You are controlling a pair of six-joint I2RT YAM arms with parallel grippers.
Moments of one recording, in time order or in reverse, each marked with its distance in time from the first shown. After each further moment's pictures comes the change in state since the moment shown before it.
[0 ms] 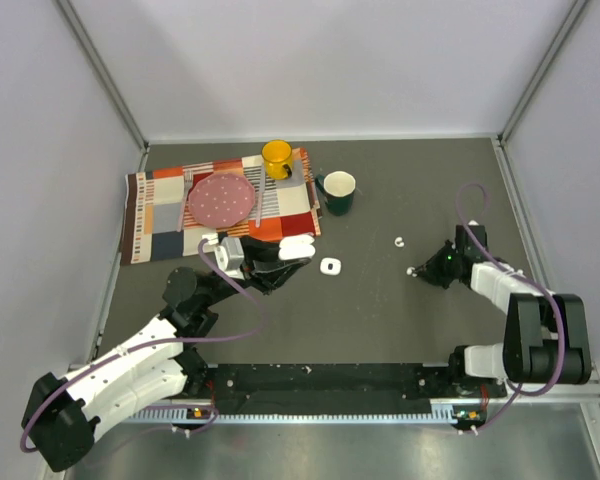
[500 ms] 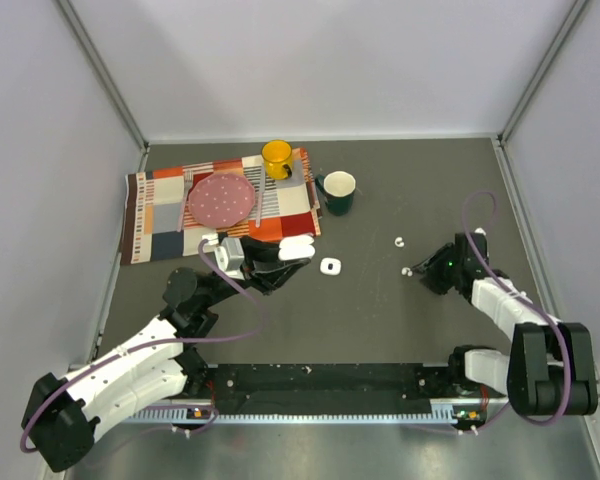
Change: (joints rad) left arm 0.000 -0.003 -0.005 0.000 -0.005 -0.001; right arm 0.040 -0.166 -0.128 0.064 0.064 0.237
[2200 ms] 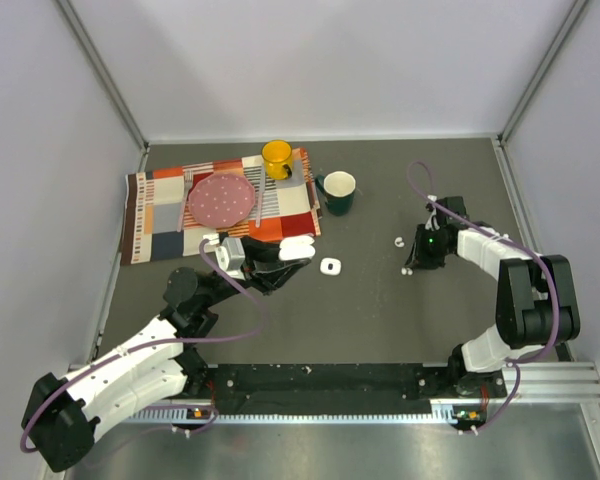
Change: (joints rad) left arm 0.000 0.001 0.000 -0.008 0.000 0.002; right arm 0.080 0.345 0.381 -0.251 -0.063 -0.655
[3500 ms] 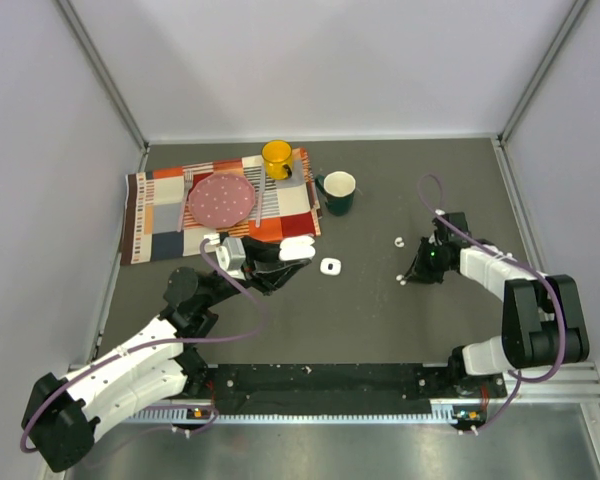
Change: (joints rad) left arm 0.000 0.000 0.000 -0.006 0.000 0.000; right arm 0.010 -0.117 -0.147 0.045 -0.013 0.179
